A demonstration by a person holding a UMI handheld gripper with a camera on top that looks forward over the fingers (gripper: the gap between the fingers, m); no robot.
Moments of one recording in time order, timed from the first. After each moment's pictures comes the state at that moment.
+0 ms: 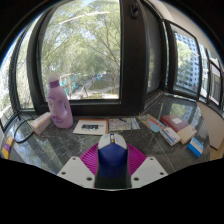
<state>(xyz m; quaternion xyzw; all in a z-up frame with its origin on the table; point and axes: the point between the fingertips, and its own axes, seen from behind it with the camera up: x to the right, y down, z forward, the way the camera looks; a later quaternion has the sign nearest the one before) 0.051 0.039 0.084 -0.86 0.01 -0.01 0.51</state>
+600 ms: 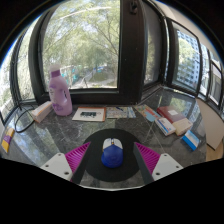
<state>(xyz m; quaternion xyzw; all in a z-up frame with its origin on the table) 0.065 -0.007 0.067 -0.89 0.00 -0.02 0.46</state>
